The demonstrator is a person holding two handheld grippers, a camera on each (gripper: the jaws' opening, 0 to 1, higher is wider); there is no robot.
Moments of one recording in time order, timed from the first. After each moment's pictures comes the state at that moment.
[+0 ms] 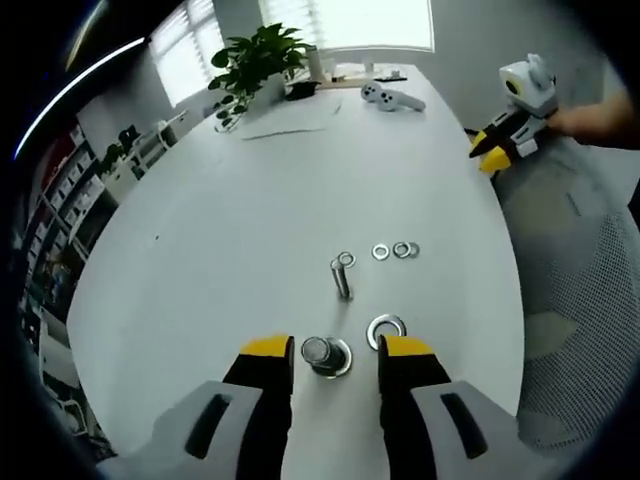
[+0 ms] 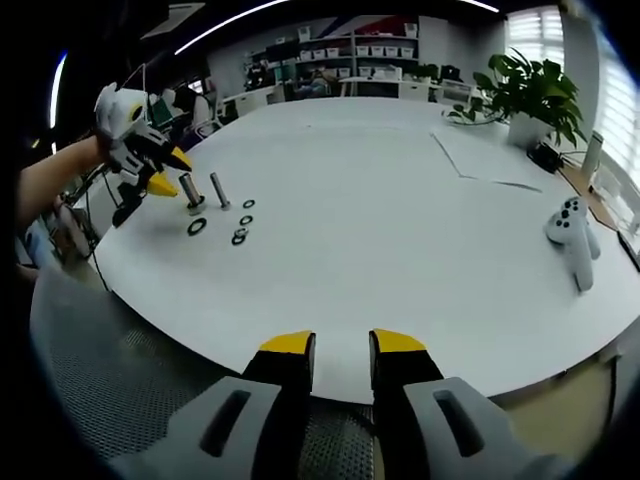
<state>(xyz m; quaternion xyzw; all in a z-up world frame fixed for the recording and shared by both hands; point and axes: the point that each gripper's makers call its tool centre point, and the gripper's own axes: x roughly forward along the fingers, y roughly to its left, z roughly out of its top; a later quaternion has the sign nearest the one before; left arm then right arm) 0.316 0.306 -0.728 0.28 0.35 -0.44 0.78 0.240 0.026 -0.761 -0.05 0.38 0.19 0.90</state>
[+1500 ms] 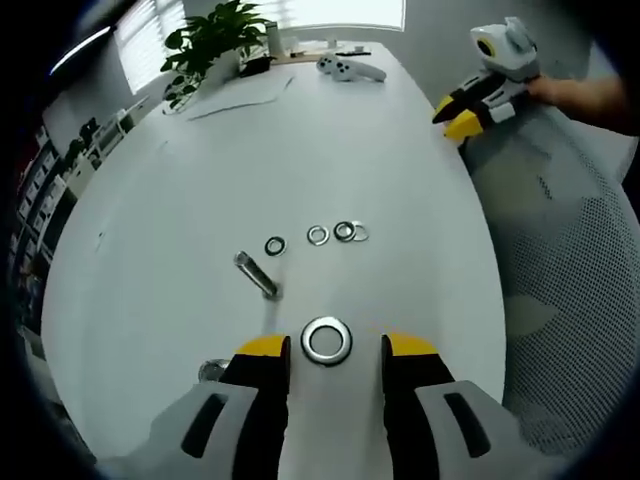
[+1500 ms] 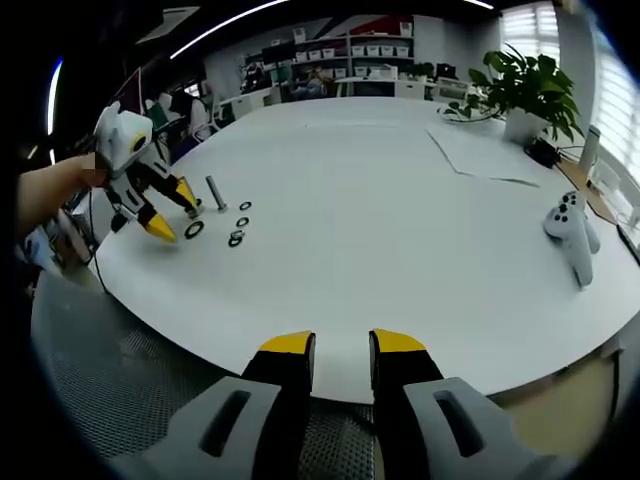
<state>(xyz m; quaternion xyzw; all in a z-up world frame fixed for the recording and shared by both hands) 0.289 0.276 -0.783 0.30 0.41 -0.49 0.71 0.241 0.022 -0.762 -0.04 0.38 0.19 0.90</state>
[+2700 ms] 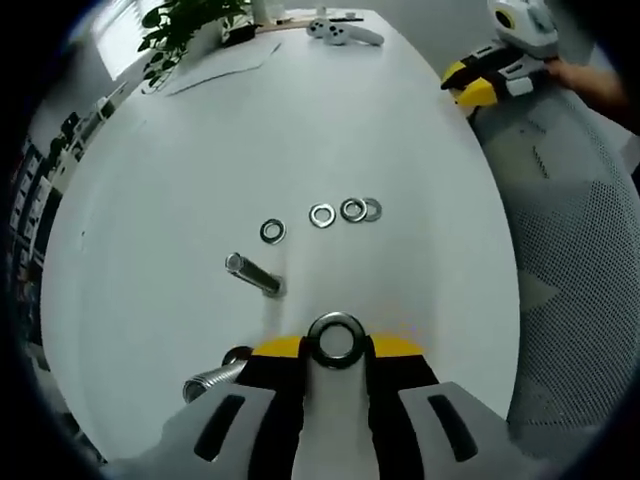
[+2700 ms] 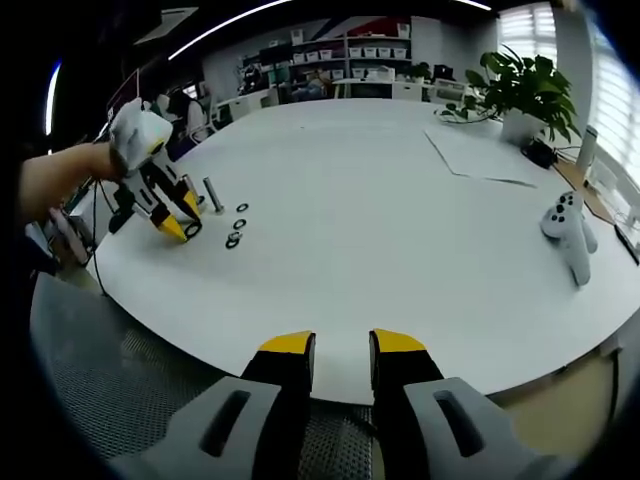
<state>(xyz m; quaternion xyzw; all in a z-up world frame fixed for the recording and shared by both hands) 0.298 0.277 -0.796 0.34 0.46 -0.49 0.66 0.241 0.021 -0.762 -0.04 0.38 0.18 0.90</state>
